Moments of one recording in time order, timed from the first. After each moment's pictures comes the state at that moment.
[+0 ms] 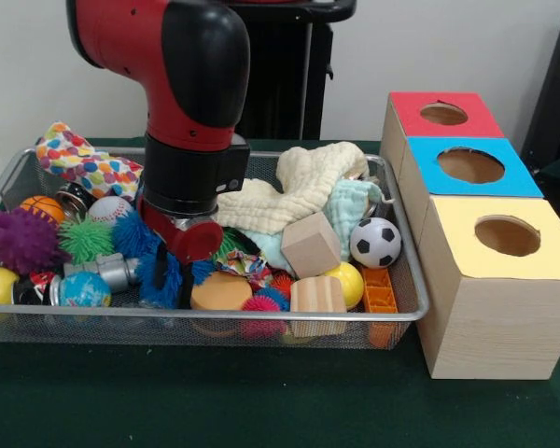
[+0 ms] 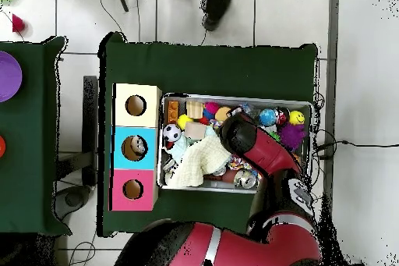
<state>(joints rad) -0.27 -0.34 -0.18 1.57 0.36 0.12 2.08</state>
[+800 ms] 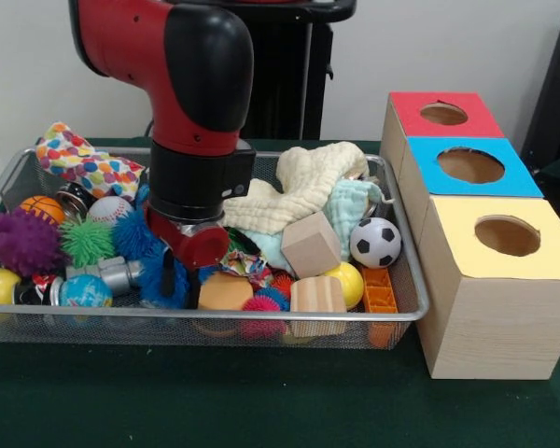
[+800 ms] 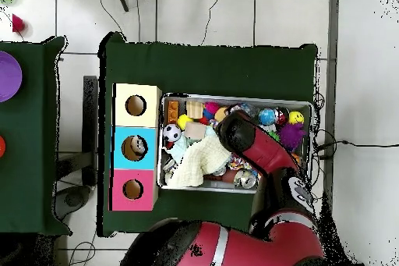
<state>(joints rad) -0.29 -0.34 -0.14 1.57 0.36 0.10 2.08</state>
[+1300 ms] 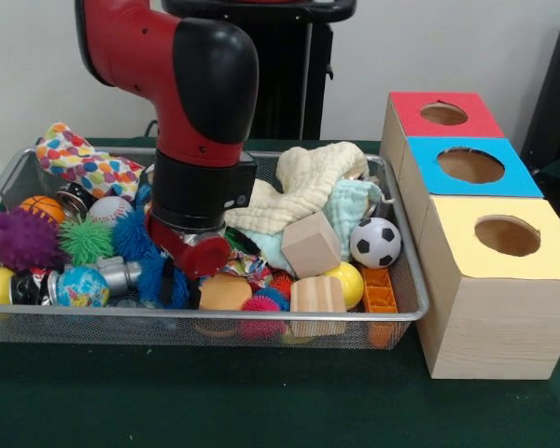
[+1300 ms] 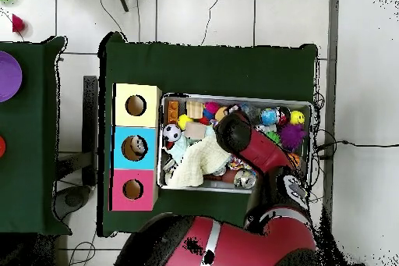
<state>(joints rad) -0.26 -0.30 -0.16 1.56 0.36 0.06 2.08</state>
